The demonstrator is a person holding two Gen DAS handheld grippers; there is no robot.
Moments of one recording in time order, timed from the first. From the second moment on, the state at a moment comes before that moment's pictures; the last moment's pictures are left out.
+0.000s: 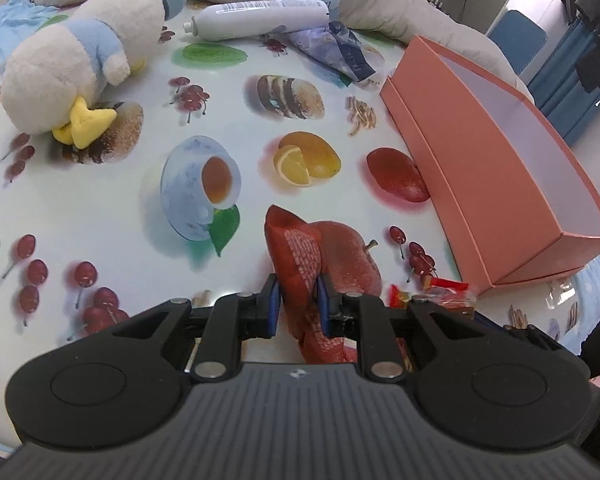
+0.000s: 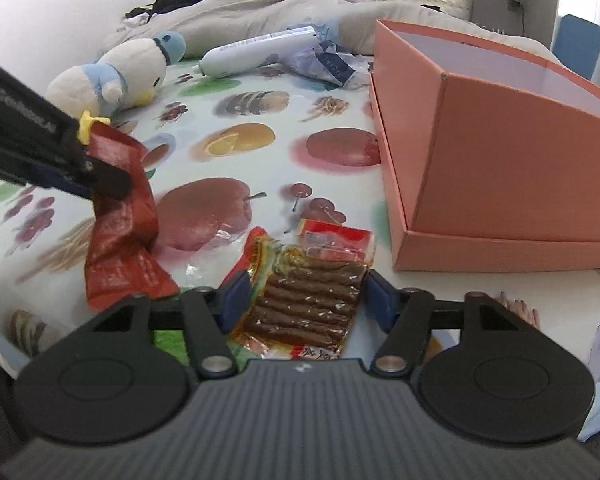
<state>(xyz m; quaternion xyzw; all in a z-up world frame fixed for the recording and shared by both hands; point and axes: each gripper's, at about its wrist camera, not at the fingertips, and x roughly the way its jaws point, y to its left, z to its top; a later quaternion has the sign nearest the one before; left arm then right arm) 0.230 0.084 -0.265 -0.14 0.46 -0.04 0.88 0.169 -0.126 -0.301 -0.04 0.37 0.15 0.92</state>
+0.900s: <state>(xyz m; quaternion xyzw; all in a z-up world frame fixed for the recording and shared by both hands) 0.179 0.073 -0.192 -0.14 0.41 -0.04 0.90 0.142 -0.145 -0.223 -0.04 0.31 0.16 0.94</state>
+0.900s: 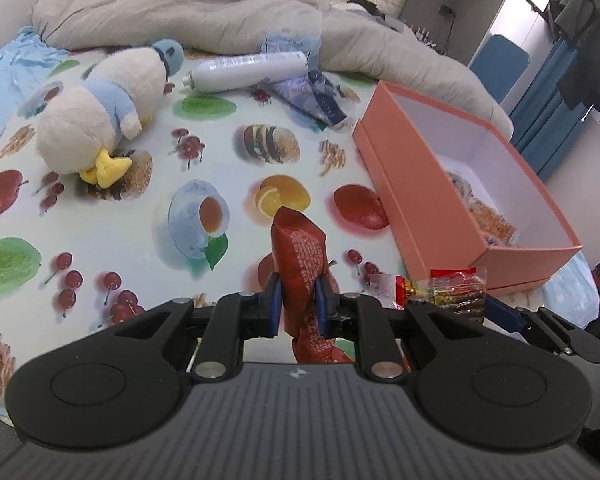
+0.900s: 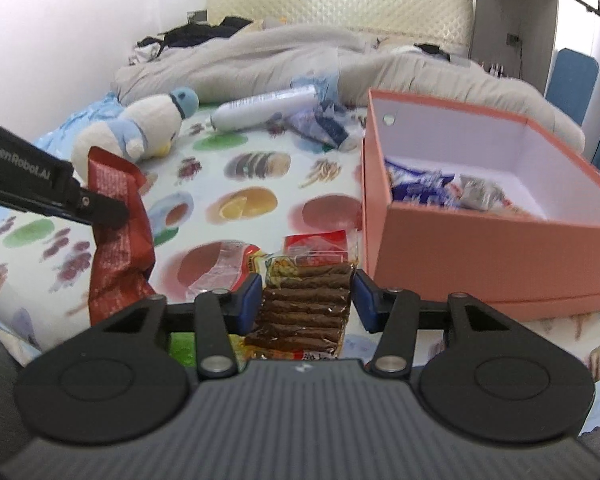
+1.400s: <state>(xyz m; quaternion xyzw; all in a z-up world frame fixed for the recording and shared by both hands) 0.187 0.038 -0.112 -0.13 0.36 -0.07 0.92 0.142 -0.183 -0.146 -0.01 0.25 0.14 0.96</state>
